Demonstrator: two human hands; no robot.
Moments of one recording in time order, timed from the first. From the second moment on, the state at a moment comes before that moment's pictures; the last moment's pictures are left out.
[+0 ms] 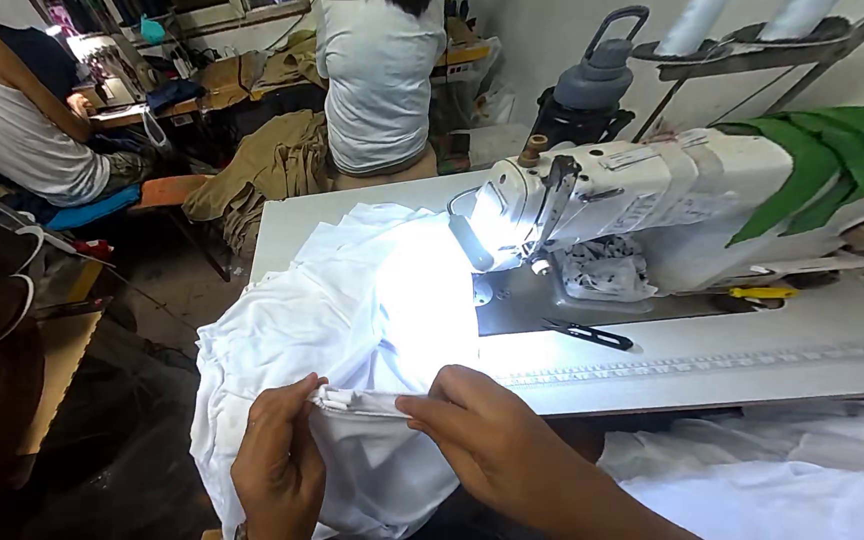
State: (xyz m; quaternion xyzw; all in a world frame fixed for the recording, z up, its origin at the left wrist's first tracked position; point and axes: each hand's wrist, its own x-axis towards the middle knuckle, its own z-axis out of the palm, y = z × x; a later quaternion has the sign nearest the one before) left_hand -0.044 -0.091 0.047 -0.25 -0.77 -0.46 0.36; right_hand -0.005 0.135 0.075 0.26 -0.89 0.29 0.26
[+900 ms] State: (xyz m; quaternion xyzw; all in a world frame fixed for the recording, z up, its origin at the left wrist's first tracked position) left_hand -0.030 -0.073 0.055 -0.19 -0.63 -0.71 0.26; right_hand -0.013 0.134 0.064 0.20 -0.83 0.47 0.25
